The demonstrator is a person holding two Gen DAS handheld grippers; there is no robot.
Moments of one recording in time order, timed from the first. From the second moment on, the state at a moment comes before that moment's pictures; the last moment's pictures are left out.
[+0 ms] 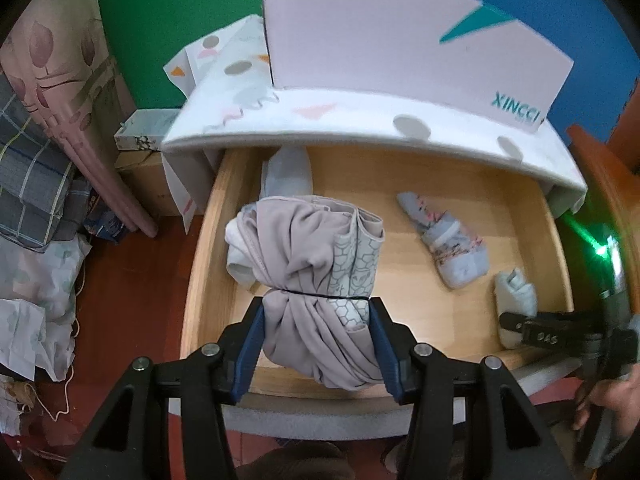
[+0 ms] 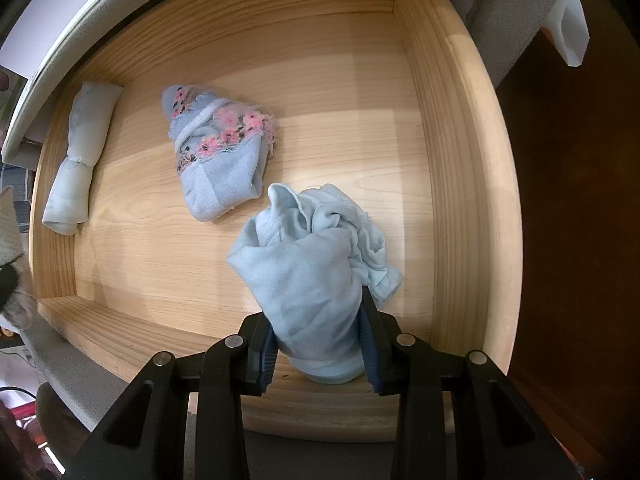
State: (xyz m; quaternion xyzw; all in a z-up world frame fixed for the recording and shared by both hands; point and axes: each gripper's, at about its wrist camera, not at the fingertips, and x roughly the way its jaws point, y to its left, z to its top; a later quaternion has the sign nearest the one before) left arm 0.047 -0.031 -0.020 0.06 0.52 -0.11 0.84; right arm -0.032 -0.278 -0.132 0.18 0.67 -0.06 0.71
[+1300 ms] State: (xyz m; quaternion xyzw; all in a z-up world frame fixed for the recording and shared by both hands) left arm 0.251 -0.106 0.134 0.11 0.42 -0.15 0.89; right arm -0.032 -0.282 -0.134 0.20 0.67 -0.05 0.71
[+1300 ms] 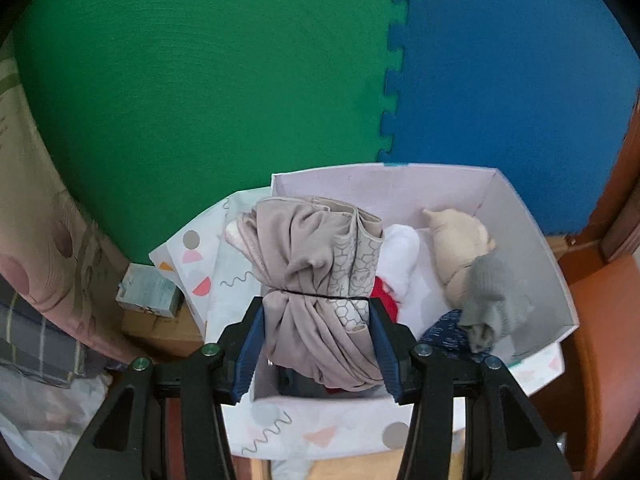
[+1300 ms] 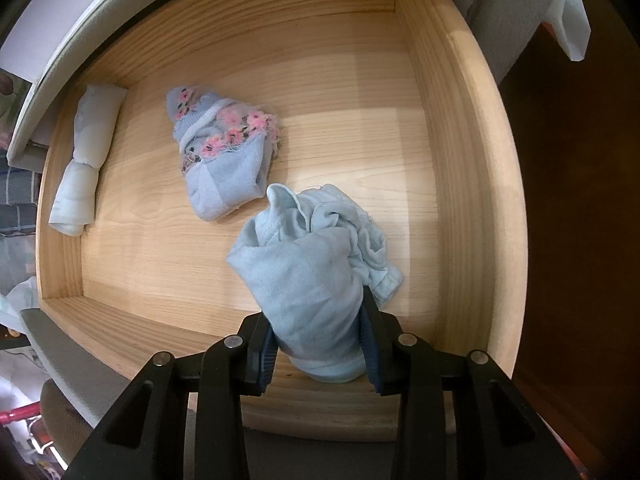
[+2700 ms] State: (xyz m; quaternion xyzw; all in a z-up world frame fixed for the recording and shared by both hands) left arm 0.095 -0.021 0.012 0.11 0.47 -0.09 0.87; right arm -0.032 -0.279 -0.138 0.19 0.67 -0.06 0.71
